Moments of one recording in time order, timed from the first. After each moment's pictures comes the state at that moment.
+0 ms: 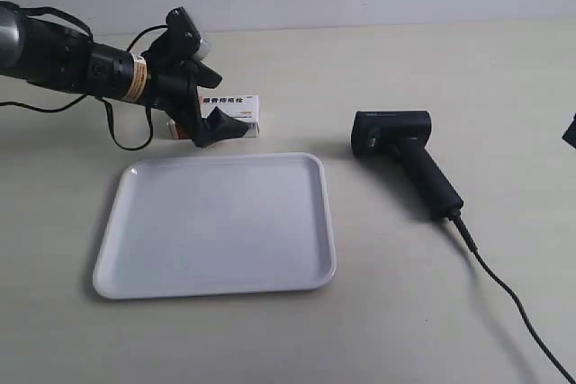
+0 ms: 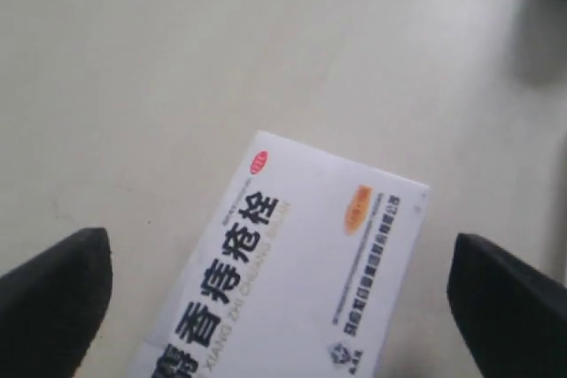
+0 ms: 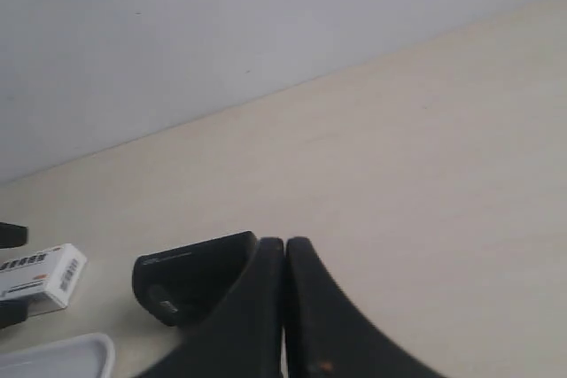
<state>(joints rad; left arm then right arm) -0.24 2.29 -1.41 1.67 -0.63 -0.95 0.13 0.99 -0.13 -0.30 -0.50 0.62</state>
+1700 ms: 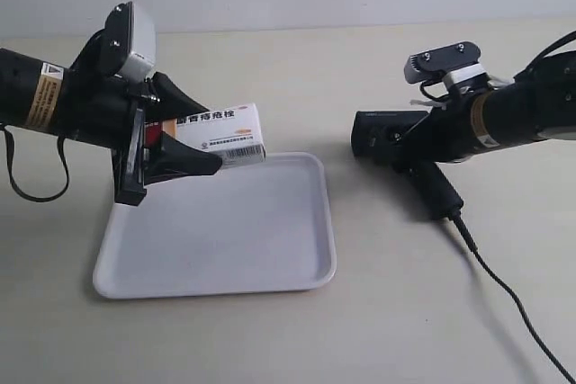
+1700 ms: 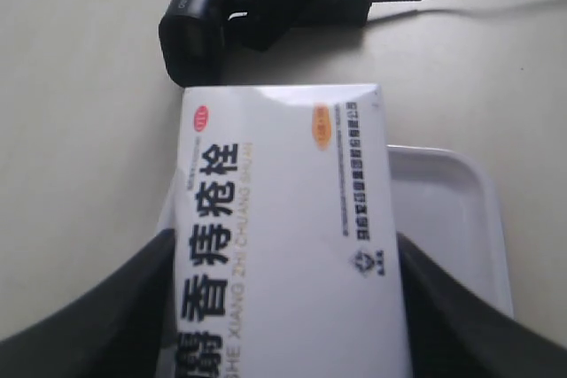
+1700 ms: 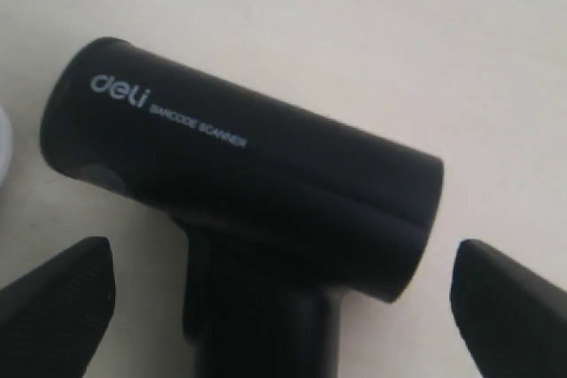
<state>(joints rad) -0.24 1.76 -0.88 1.76 -0.87 -0.87 0.34 1.91 -0.84 -1.32 -0.22 1.20</state>
